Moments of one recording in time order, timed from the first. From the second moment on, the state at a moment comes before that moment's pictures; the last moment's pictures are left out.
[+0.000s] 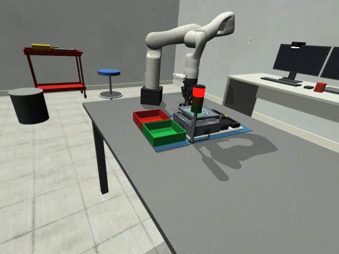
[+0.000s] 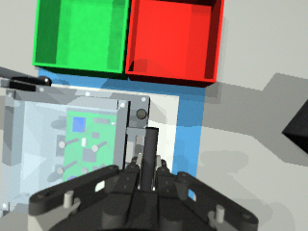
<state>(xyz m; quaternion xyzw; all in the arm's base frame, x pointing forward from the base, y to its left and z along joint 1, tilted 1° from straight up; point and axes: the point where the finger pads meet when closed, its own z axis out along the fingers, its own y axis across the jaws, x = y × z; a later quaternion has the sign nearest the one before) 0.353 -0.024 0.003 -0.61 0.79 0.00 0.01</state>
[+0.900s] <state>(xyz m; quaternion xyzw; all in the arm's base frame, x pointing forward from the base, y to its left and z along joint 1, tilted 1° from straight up) 0.354 -0.024 0.016 -0.61 0.79 0.00 0.01</state>
